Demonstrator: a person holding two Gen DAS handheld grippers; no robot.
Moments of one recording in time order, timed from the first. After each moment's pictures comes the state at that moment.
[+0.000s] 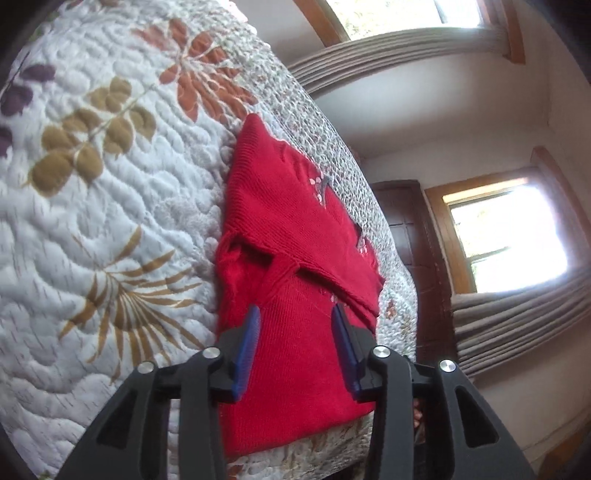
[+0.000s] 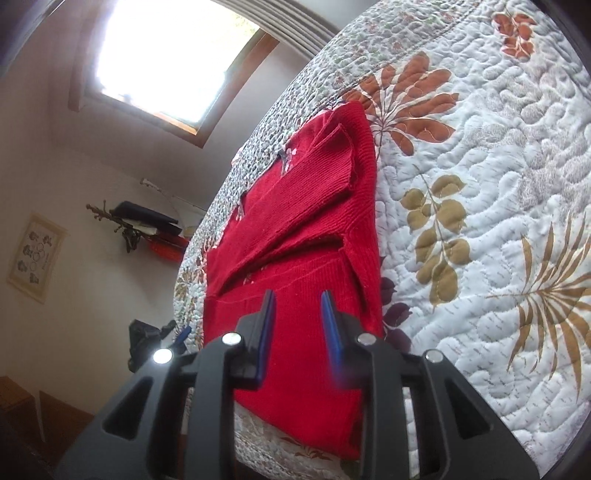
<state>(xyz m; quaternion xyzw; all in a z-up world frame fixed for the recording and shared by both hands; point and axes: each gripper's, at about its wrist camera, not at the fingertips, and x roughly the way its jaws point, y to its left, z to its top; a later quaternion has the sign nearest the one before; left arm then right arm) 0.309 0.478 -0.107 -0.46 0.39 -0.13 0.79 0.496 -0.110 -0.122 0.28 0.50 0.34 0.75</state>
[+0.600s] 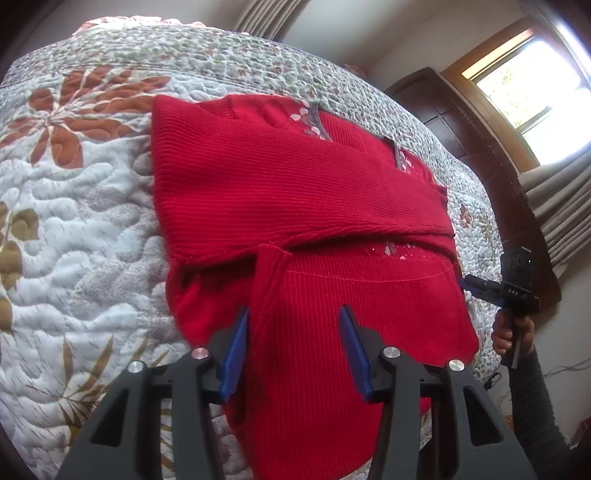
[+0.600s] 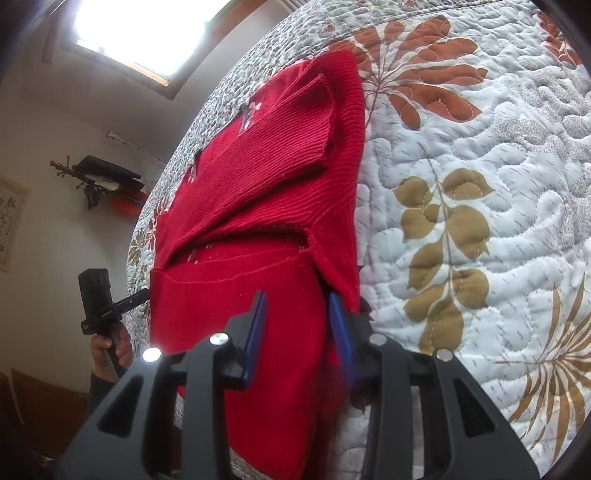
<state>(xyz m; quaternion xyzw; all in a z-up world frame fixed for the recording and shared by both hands) 0.379 0.416 -0.104 -0.22 0.51 -0.14 0.82 0.528 -0.082 -0.152 0.19 0.57 0.32 0.73</state>
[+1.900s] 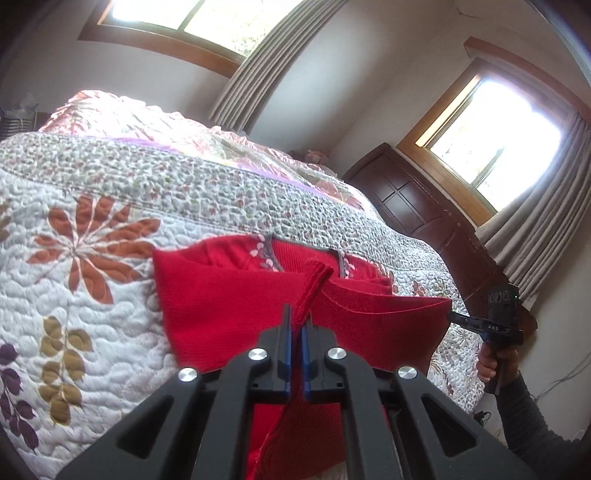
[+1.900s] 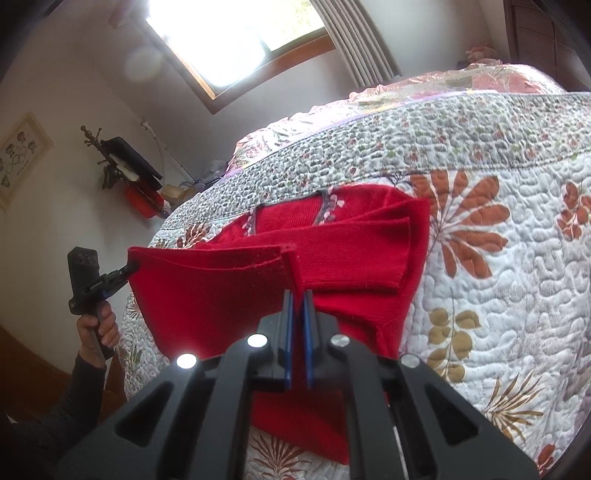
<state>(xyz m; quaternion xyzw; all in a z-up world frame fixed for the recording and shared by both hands) 0.364 0.457 0.007 -0.25 0.34 -0.16 0.89 0.528 -0.055 -0.023 0.11 0.45 0.36 0.81</state>
